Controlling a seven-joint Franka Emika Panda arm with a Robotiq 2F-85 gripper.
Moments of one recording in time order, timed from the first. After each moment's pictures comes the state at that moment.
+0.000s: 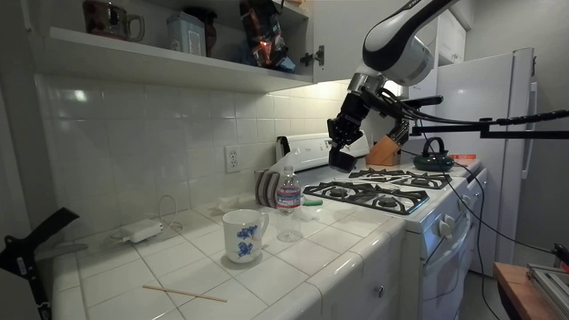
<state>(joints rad) -0.15 -0.14 -0.17 -2.30 0.31 2.52 0.09</state>
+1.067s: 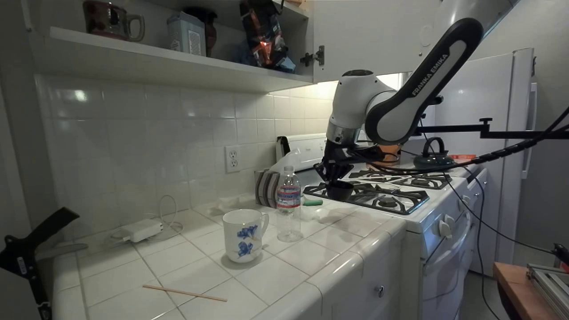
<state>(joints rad) -0.12 0.13 -0.16 -2.29 -0.58 2.76 1.02</state>
